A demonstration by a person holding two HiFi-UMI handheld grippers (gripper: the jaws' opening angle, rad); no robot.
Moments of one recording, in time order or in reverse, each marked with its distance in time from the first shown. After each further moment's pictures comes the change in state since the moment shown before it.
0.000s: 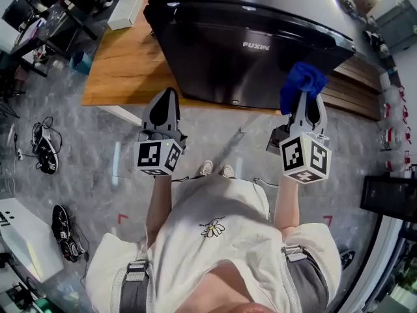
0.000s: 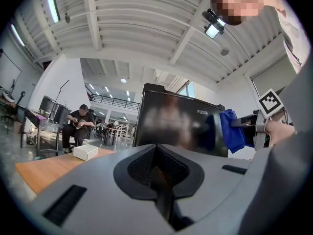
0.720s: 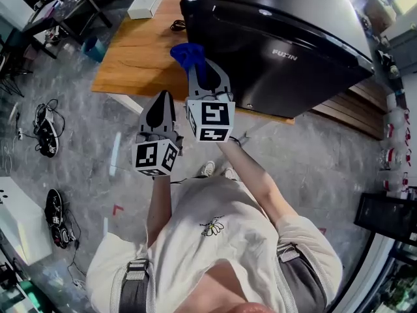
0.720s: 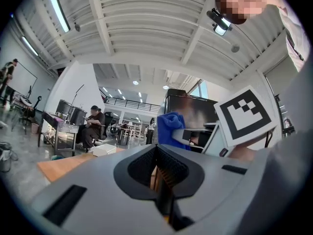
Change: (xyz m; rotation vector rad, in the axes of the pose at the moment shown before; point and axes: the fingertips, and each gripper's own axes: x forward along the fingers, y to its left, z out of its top) left arm -0.040 0.062 -0.006 -0.024 -0.005 0.161; right arm 0.073 0.286 -0.126 -0.094 0.120 0.489
